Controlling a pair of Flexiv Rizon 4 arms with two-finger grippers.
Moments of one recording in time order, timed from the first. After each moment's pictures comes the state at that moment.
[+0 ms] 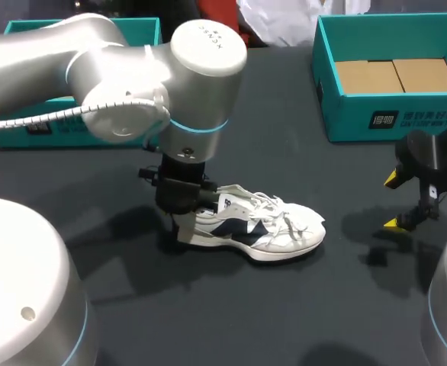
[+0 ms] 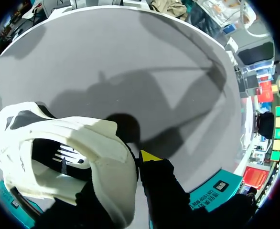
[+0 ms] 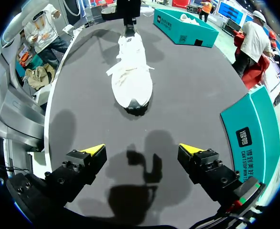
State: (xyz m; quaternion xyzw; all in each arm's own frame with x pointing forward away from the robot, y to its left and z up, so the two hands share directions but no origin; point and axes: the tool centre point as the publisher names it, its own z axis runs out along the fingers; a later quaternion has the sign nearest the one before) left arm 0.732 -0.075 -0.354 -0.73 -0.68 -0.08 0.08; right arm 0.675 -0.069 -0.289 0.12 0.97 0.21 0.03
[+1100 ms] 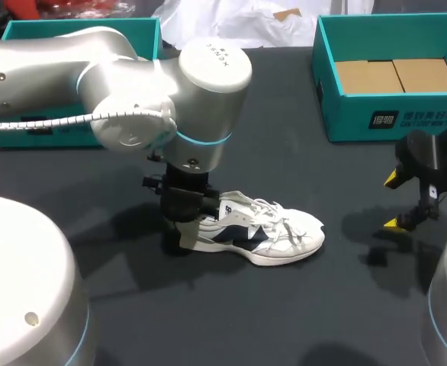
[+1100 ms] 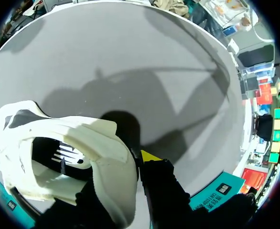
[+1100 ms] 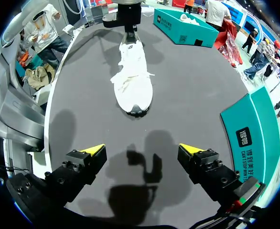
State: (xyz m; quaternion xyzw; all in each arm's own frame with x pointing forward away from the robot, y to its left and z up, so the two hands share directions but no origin) left arm 0.732 -0.076 -0.377 -0.72 -0.68 -0.08 0.09; right arm 0.675 -0.069 -0.289 0.12 0.97 0.21 0.03
